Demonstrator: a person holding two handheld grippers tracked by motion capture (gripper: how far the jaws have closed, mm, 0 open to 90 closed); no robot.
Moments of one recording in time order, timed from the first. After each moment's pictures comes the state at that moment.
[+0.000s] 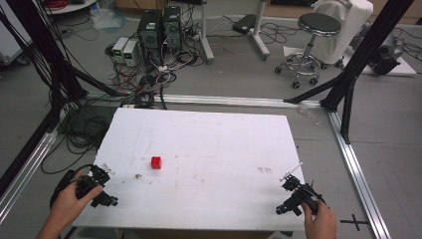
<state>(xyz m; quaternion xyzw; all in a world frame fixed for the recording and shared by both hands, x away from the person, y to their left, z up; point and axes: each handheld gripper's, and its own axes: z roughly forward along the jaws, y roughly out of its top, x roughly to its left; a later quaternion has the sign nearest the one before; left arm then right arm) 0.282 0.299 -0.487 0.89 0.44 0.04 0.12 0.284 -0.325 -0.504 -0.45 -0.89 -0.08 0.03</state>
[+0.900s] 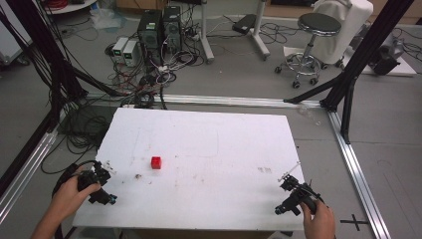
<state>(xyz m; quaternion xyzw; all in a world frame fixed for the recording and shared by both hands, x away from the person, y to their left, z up) 0.296 0.302 -0.485 0.92 0.36 0.04 0.13 0.286 -0.321 -0.506 -0.45 -0.89 -0.07 0.03</state>
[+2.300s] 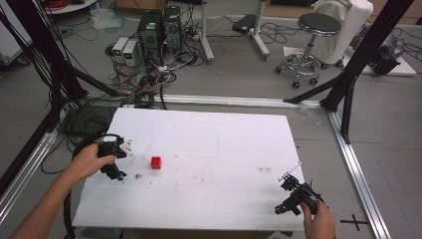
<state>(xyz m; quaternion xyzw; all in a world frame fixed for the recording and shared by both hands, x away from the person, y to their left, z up) 0.371 0.260 -0.443 0.98 0.14 0.06 0.10 0.285 -0.323 -0.504 -0.45 -0.89 -0.08 0.03</state>
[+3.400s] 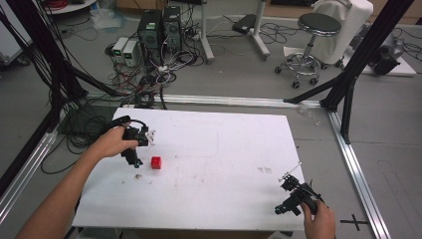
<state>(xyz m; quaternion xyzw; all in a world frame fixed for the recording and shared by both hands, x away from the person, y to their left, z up) 0.418 0.198 -0.433 1.00 0.05 0.02 0.06 0.285 -0.323 -0.505 -0.44 -0.89 -0.09 0.03</state>
